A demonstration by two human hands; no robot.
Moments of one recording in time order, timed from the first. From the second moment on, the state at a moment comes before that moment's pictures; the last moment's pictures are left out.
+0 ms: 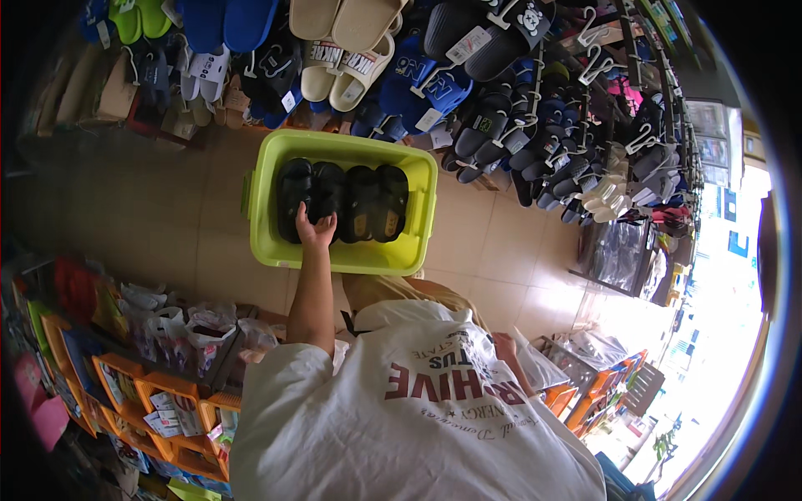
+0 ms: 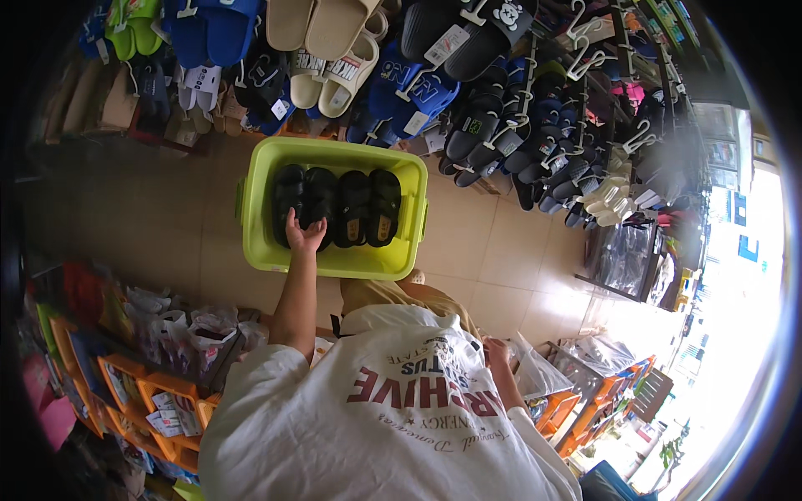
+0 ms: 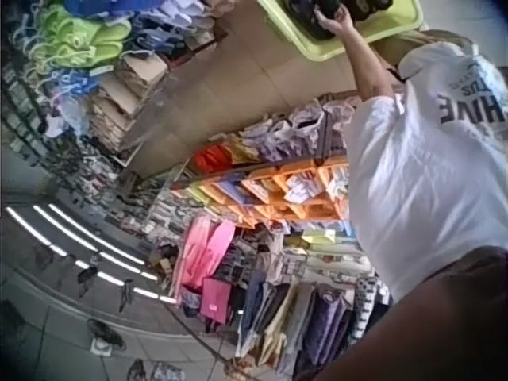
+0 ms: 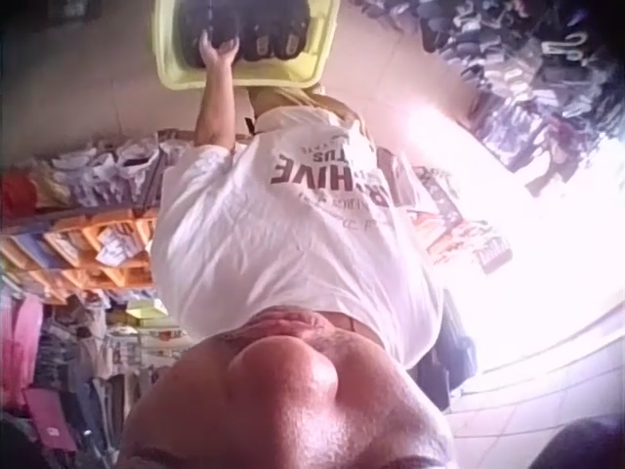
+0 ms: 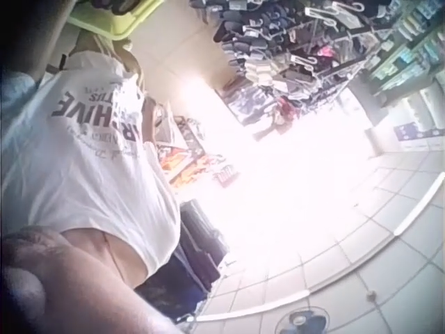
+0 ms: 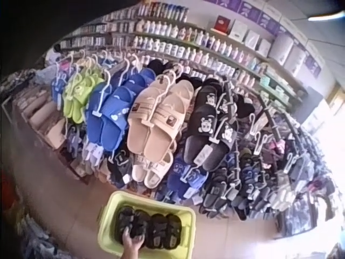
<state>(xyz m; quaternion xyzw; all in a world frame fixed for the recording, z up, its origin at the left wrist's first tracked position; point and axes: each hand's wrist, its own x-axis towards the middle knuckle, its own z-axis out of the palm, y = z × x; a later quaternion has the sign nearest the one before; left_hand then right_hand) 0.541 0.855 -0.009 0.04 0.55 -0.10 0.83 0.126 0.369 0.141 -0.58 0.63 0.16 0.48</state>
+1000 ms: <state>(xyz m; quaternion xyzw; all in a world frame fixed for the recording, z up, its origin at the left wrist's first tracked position) 0.347 0.602 0.301 0.25 -0.02 -0.31 0.92 0.293 0.339 0.297 -0.49 0.11 -0.01 0.87</state>
